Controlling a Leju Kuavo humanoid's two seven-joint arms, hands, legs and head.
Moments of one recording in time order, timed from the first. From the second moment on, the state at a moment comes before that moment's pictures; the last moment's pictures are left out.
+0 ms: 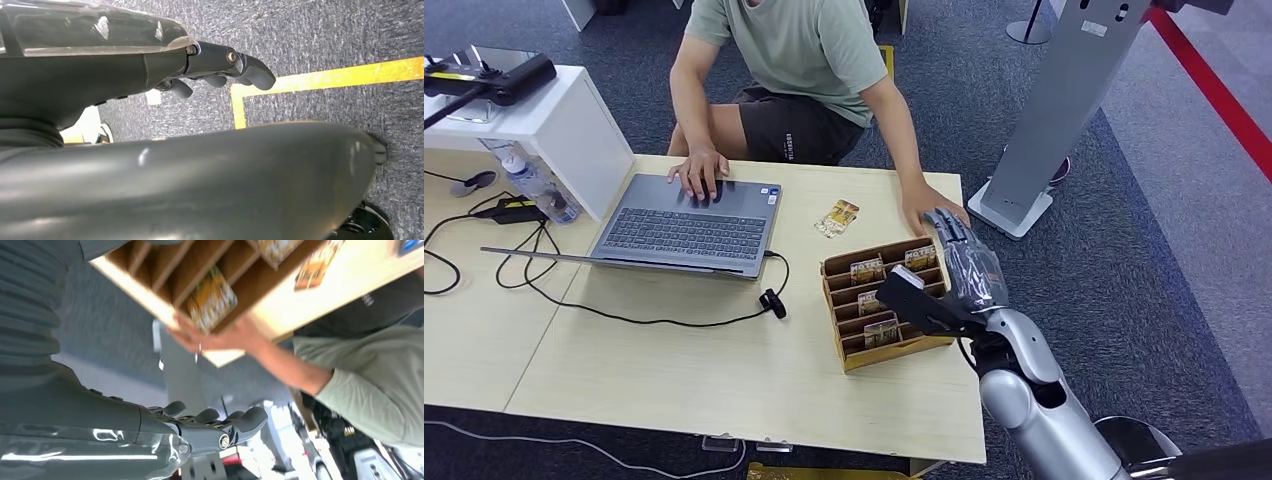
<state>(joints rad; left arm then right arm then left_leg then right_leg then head) -0.11 0.03 -1.18 -0.21 1.22 0.09 0.02 -0.41 -0.08 0.58 -1.46 0.86 -0.08 0.37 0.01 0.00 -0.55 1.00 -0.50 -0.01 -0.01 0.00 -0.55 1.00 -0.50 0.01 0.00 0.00</state>
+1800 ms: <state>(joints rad) -0.11 0.03 -1.19 -0.21 1.25 0.09 0.02 -0.67 -0.04 0.79 -1.20 1.00 -0.09 0.58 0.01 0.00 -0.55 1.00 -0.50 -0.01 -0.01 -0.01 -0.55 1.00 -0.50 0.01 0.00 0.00</state>
